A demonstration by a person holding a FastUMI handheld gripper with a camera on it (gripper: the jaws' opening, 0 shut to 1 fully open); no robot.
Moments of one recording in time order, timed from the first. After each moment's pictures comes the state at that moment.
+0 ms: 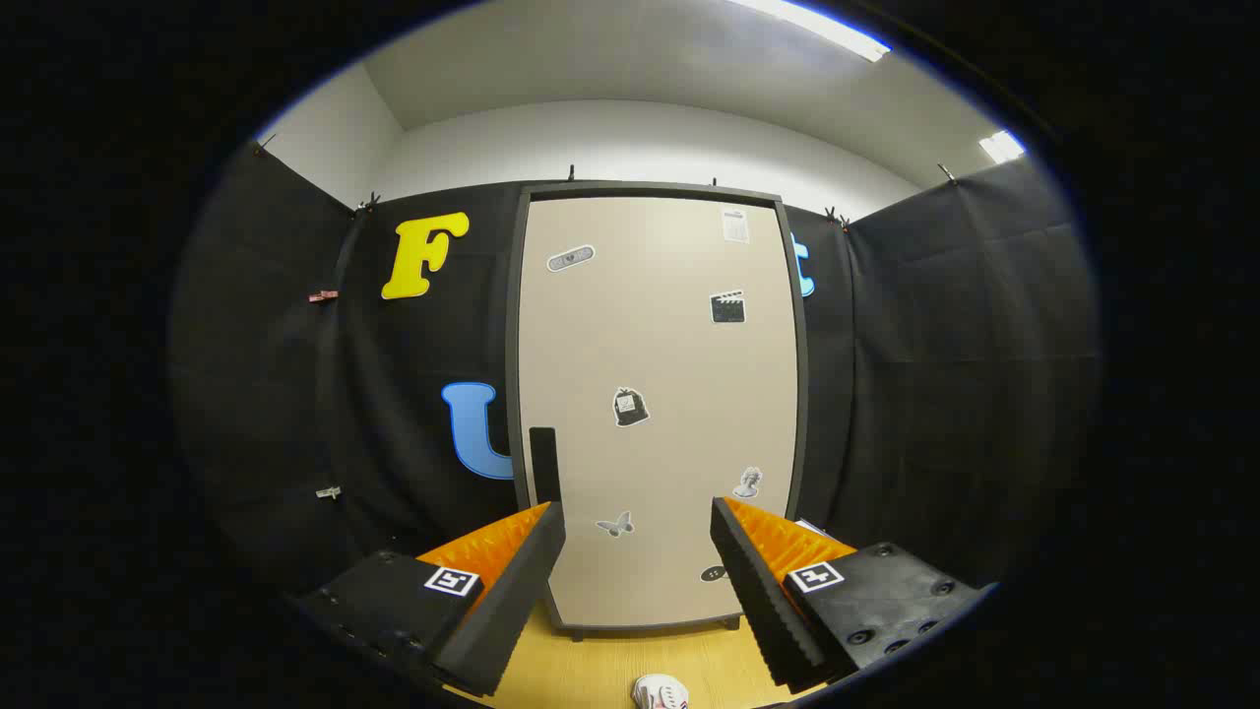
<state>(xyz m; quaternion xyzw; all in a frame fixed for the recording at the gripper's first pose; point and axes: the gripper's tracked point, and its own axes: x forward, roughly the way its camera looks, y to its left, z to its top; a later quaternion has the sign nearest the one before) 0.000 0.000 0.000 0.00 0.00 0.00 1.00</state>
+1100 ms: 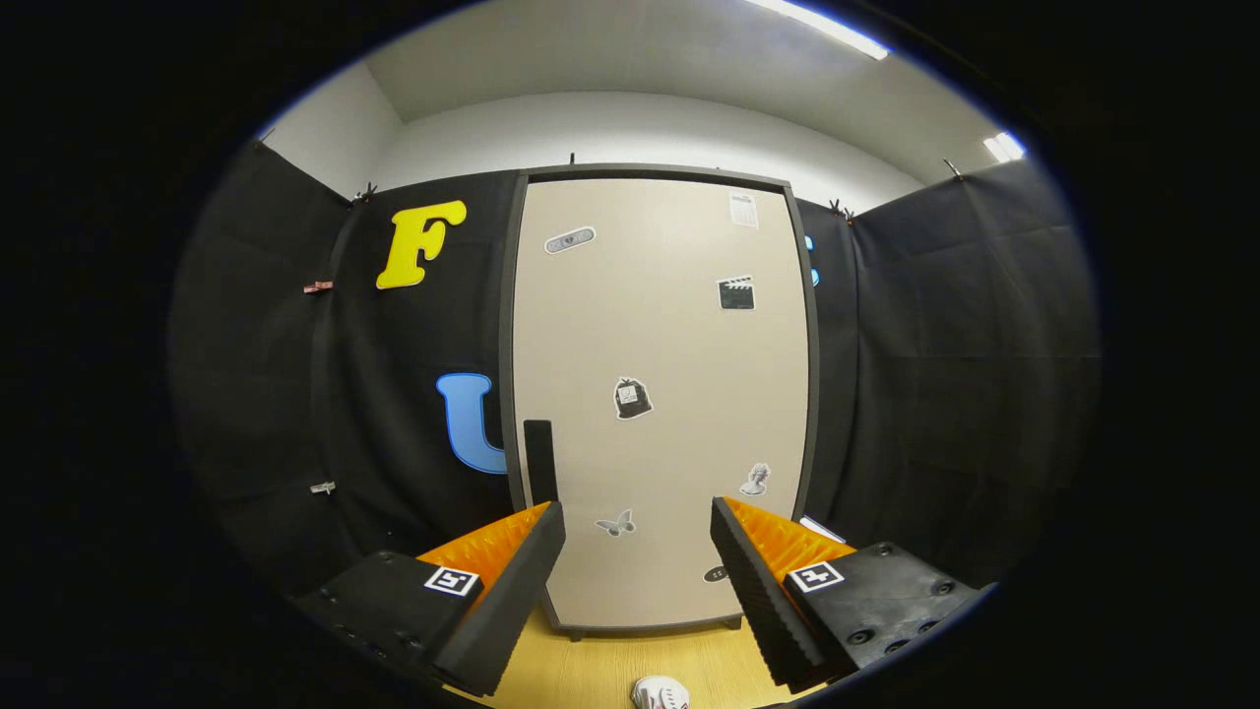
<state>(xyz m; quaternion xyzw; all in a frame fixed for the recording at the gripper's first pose) 0.026 0.007 -0.008 -0.01 0.01 0.00 1.00</state>
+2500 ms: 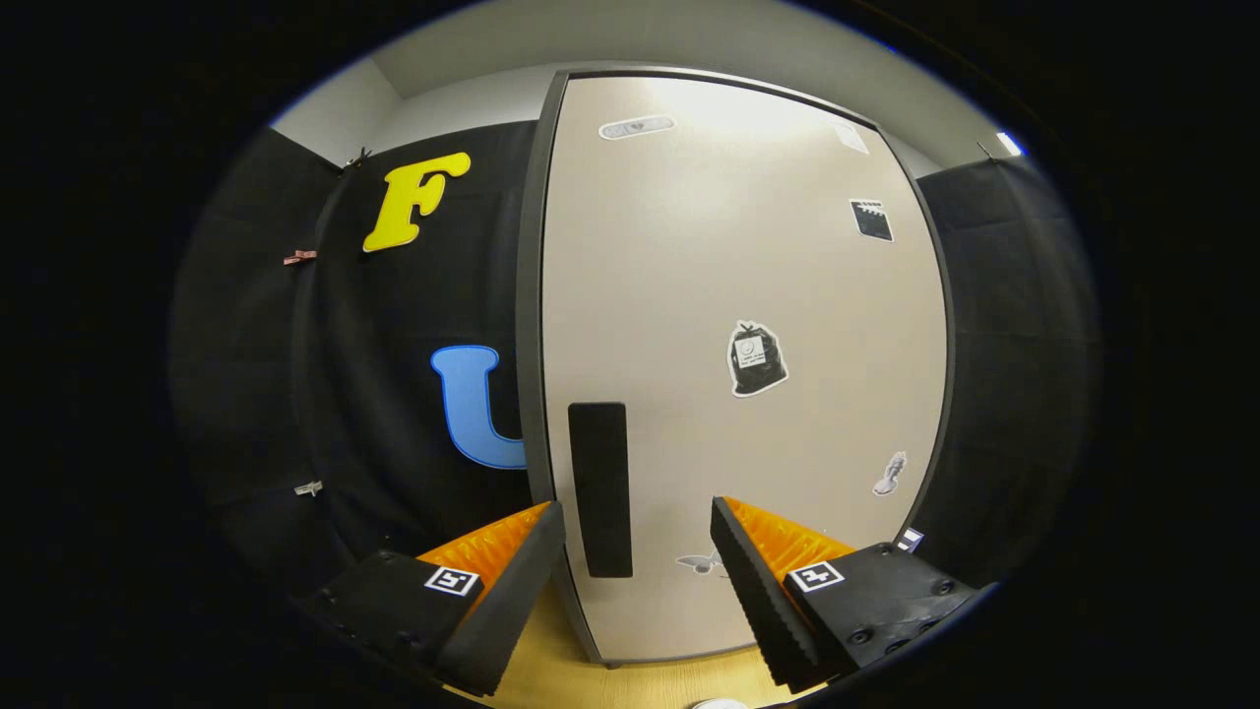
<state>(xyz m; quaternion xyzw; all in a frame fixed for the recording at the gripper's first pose) 0.174 0.089 -0.069 0.00 0.05 0.00 1.00</state>
